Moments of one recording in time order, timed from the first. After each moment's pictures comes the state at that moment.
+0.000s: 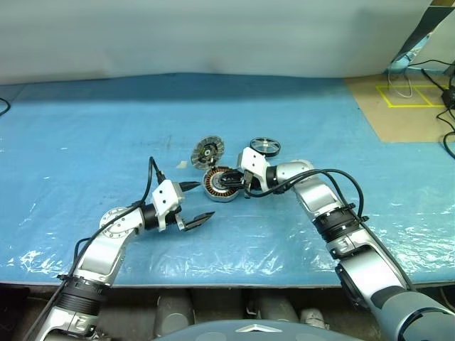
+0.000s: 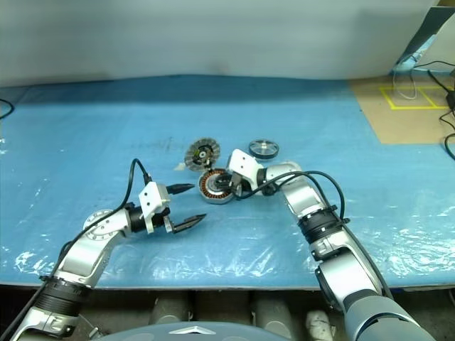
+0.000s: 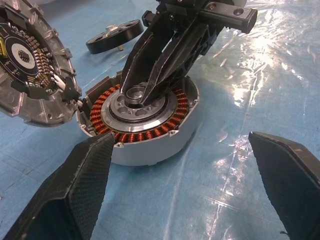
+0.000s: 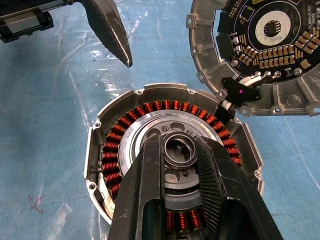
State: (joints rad) left arm -0.12 0.47 -0.12 -0.05 -0.21 0.01 -0.91; right arm -0.66 -0.34 0.33 0.37 0.00 0.16 1.04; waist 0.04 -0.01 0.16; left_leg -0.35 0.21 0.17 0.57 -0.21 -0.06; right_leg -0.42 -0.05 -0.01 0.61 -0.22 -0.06
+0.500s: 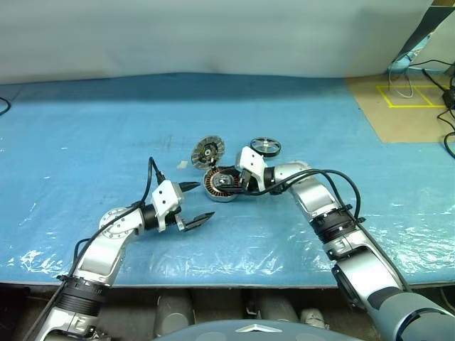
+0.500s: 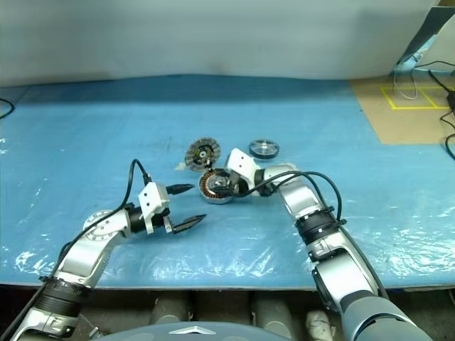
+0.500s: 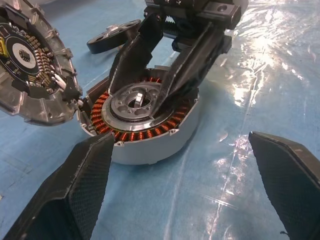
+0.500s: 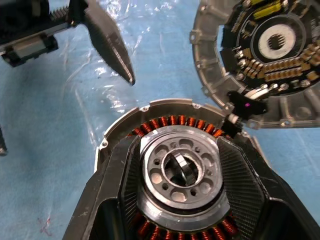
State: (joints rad) left arm -0.11 0.47 -0.12 -0.05 -0.21 0.00 -0.91; right arm -0.65 -0.31 0.30 0.35 0.05 0.20 1.03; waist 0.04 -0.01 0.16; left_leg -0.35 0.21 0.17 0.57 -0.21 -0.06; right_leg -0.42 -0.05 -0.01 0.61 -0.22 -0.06
